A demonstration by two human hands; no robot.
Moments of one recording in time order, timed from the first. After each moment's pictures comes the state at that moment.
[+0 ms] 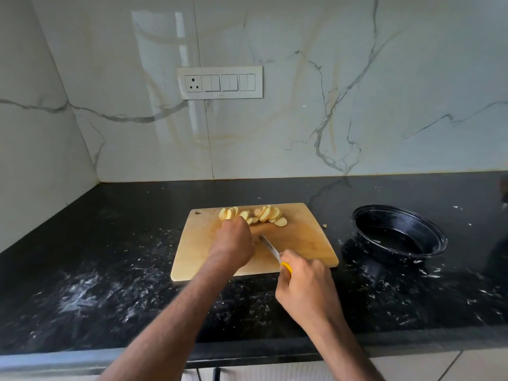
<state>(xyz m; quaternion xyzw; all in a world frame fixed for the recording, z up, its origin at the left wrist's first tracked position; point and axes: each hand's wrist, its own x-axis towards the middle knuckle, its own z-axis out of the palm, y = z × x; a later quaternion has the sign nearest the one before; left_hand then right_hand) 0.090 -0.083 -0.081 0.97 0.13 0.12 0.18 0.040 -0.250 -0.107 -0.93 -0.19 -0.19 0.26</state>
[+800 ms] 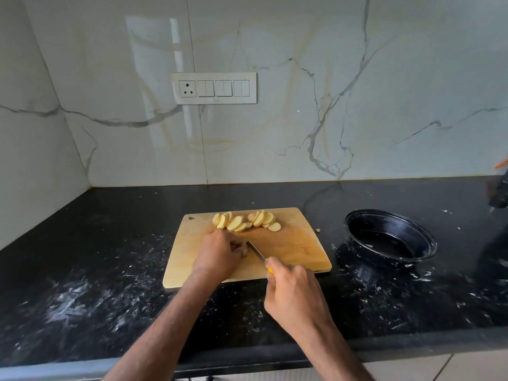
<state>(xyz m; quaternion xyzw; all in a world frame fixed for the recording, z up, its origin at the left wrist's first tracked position) 0.078 -0.068 -0.095 0.94 0.11 0.17 0.27 0.035 -0.244 -0.102 -0.92 -0.26 -0.18 0.23</state>
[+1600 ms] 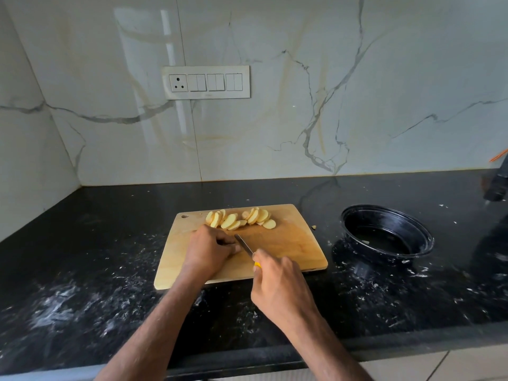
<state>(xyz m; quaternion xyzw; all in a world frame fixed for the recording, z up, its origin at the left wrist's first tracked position) 0.079 -0.061 -0.091 0.91 0.12 0.17 0.35 0.046 -0.232 -0.101 -0.92 -0.25 -0.13 0.27</state>
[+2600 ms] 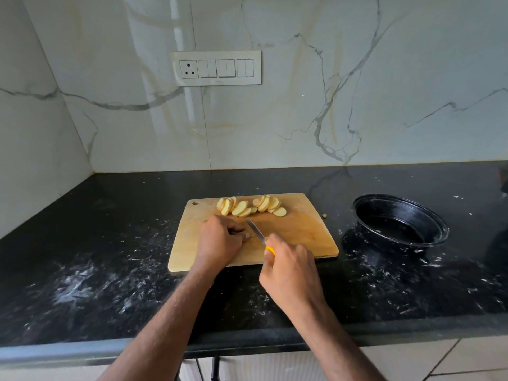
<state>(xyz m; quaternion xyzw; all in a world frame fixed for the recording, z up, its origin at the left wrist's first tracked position) 0.071 -0.066 -0.098 0.90 0.12 0.23 0.35 0.039 -0.224 -0.099 -0.92 -0.21 -0.19 0.29</state>
